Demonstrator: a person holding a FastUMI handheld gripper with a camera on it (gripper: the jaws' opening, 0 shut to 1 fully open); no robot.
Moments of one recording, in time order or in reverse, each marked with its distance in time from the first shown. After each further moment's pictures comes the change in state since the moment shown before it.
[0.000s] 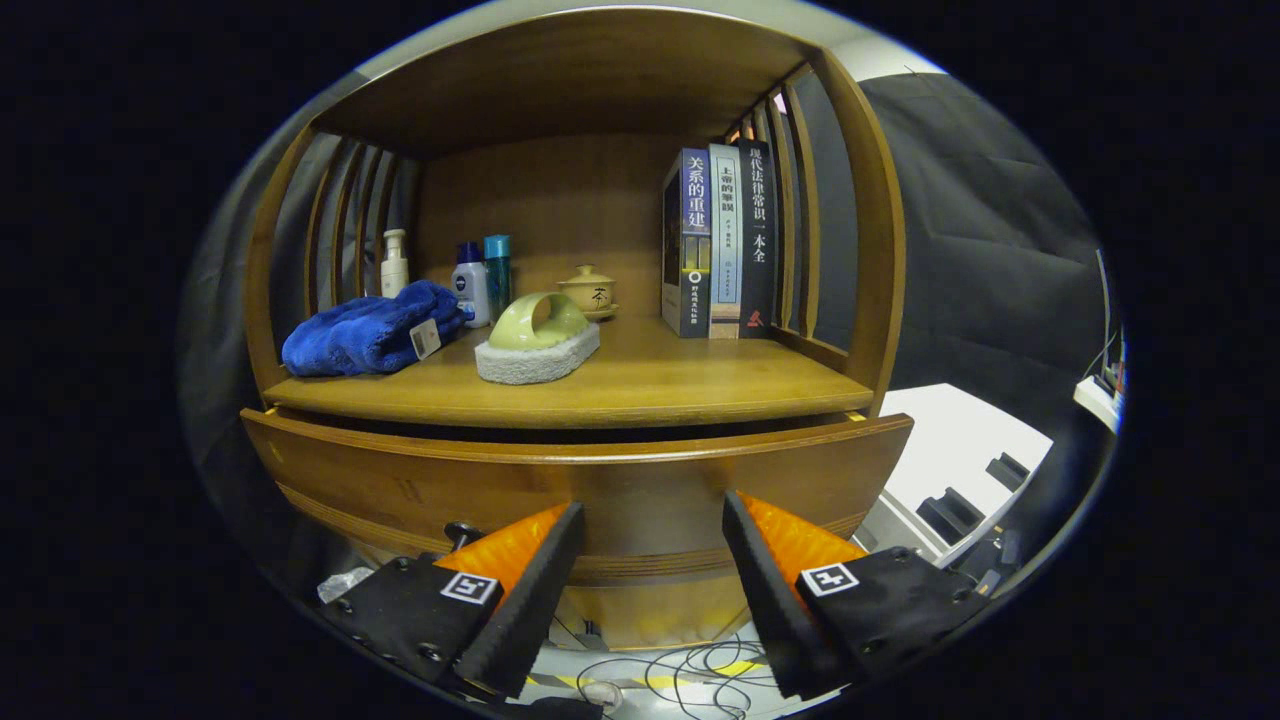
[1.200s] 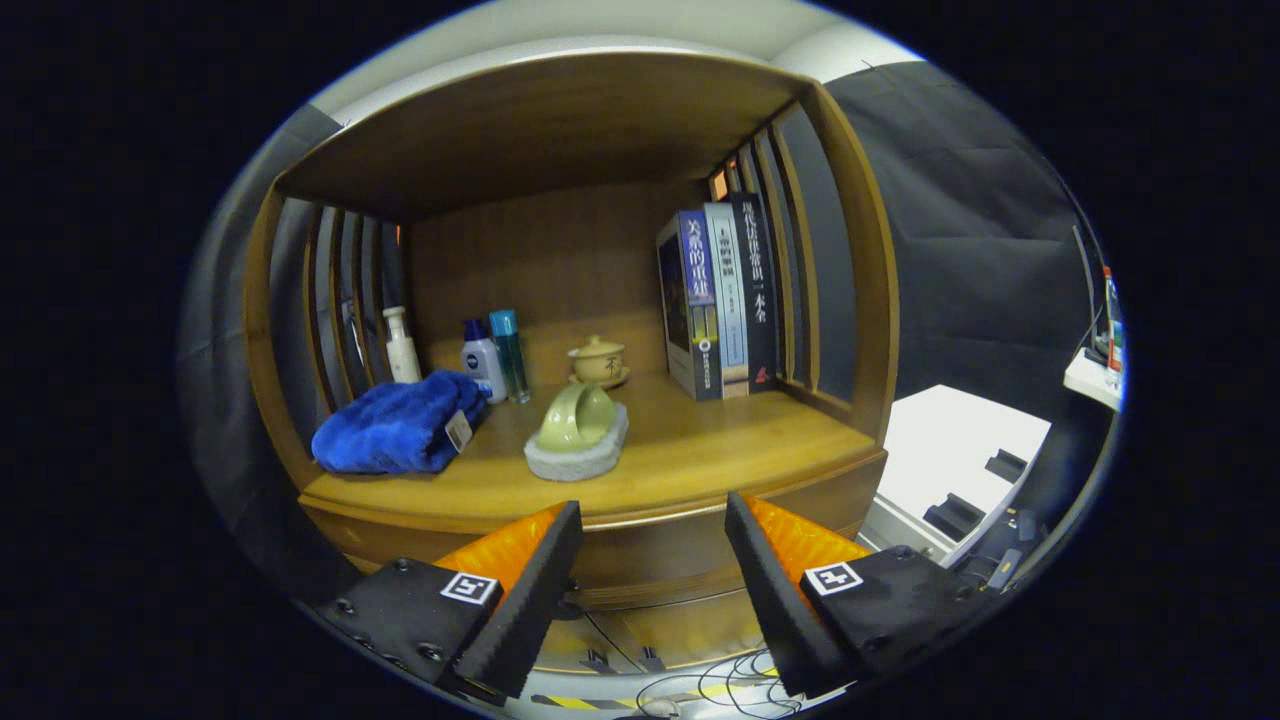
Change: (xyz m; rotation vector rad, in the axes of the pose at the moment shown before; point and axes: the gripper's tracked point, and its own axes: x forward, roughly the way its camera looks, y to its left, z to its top) arm -0.049 0.043 0.082 0.102 -0.120 -0.025
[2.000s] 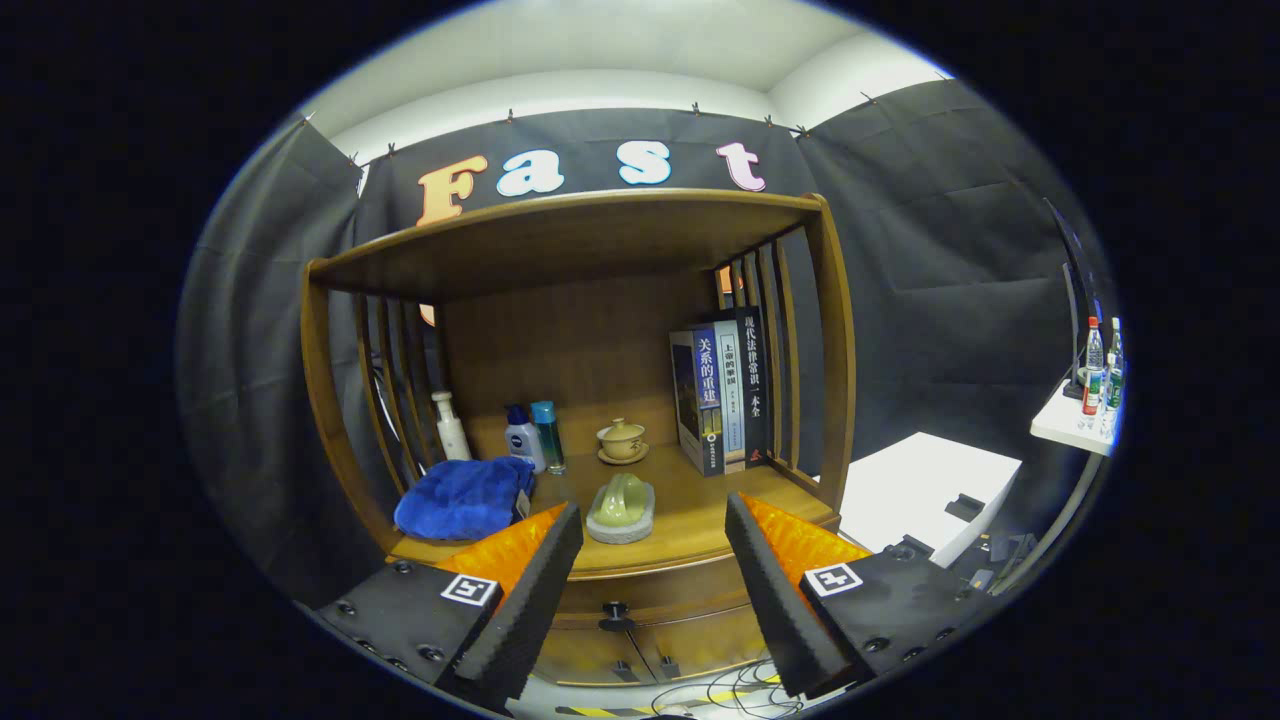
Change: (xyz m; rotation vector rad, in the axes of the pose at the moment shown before) arm -0.090 0.032 0.099 0.015 -0.106 -0.005
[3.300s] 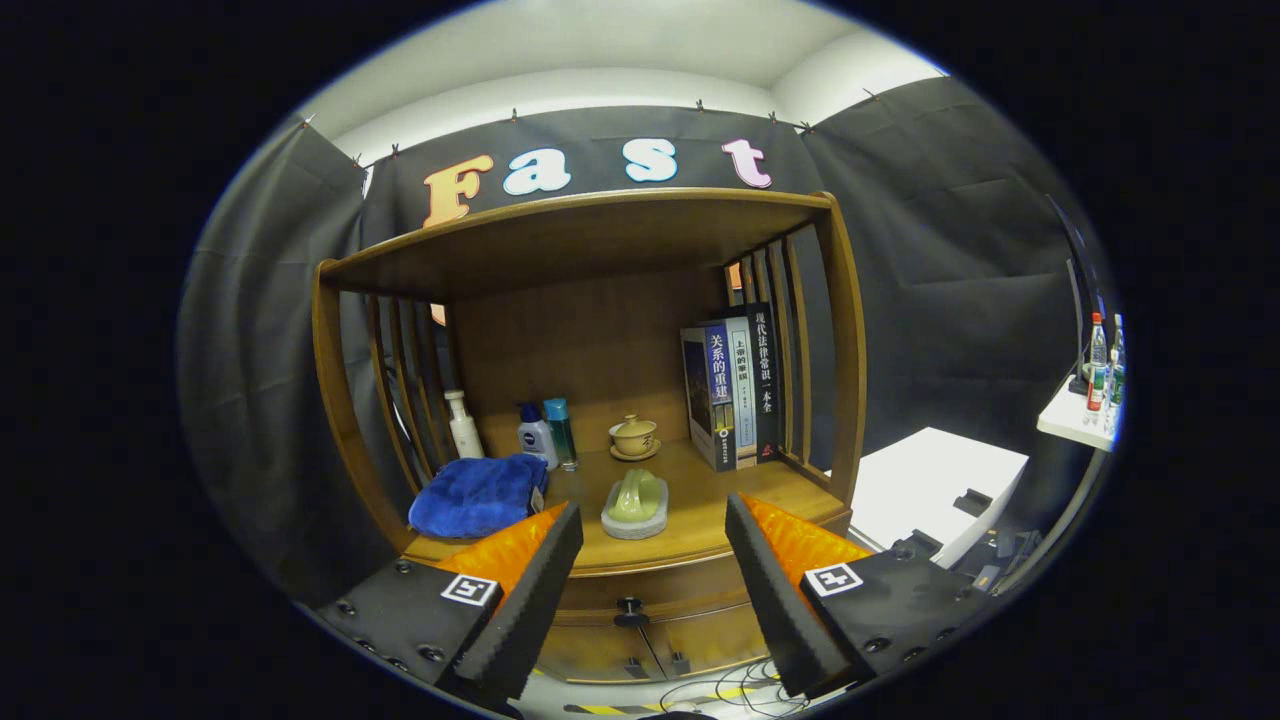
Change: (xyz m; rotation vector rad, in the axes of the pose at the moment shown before) arm -0.002 0.010 -0.010 0.013 0.019 0.018
